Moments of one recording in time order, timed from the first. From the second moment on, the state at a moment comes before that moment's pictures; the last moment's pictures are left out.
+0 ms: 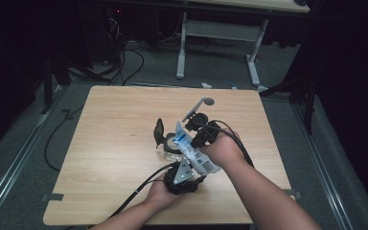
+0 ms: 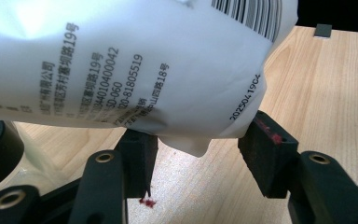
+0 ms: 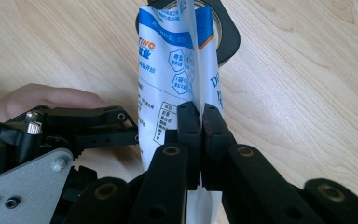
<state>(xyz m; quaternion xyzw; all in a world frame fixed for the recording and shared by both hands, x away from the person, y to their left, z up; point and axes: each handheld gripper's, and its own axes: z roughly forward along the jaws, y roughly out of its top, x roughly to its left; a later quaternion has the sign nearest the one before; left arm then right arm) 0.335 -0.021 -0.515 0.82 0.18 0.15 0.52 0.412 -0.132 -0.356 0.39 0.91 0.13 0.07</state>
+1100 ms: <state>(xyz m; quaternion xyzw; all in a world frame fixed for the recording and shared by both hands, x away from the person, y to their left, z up) 0.336 -0.019 -0.504 0.81 0.19 0.14 0.54 0.427 -0.122 -0.352 0.40 0.91 0.12 0.08</state>
